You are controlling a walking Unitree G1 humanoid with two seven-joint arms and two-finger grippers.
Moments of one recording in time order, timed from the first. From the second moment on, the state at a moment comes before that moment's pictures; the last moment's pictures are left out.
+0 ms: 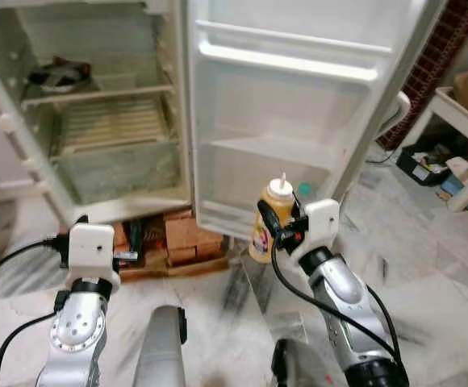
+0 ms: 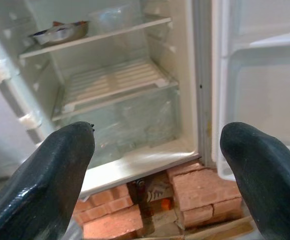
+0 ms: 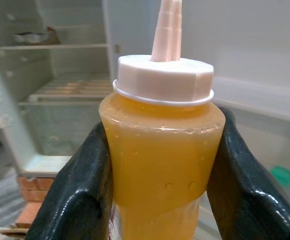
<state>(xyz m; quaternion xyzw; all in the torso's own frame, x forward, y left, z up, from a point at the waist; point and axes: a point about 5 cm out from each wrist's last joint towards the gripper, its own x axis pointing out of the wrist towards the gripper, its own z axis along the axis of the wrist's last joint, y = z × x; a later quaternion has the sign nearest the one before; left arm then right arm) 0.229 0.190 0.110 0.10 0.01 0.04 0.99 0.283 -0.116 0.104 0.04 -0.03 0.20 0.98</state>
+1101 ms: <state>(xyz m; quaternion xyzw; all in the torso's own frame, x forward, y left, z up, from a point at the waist) 0.232 0.189 0.110 0.09 0.01 0.04 1.00 0.284 -0.103 0.110 0.04 -0.05 0.24 0.97</state>
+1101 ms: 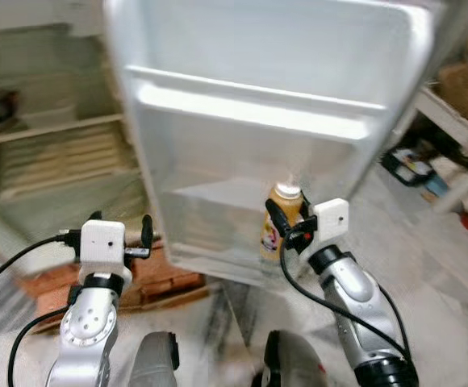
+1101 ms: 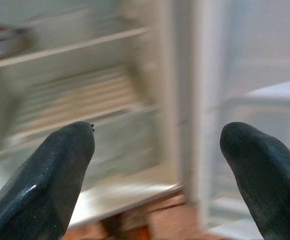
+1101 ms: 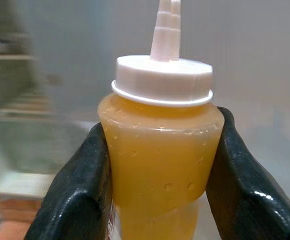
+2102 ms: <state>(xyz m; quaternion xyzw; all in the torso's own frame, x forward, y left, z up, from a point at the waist) 0.233 0.177 0.110 0.07 0.01 0.00 1.00 0.283 -0.112 0.109 0.05 -0.05 0.23 0.97</state>
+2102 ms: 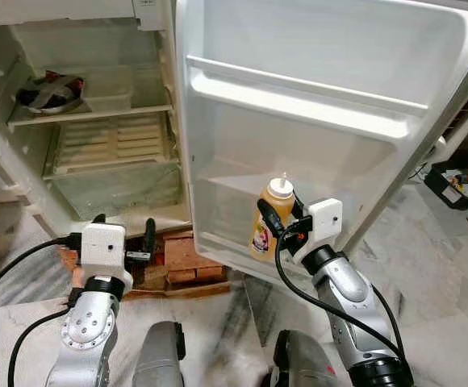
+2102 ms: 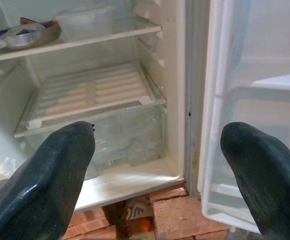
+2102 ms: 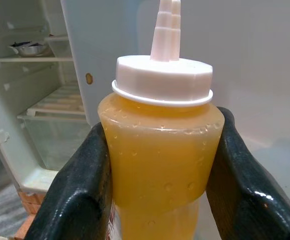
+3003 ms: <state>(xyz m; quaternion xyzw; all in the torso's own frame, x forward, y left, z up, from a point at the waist) 0.235 0.182 0.109 0.08 0.01 0.03 1.00 0.285 -0.108 0.112 0.05 -0.05 0.24 0.97</state>
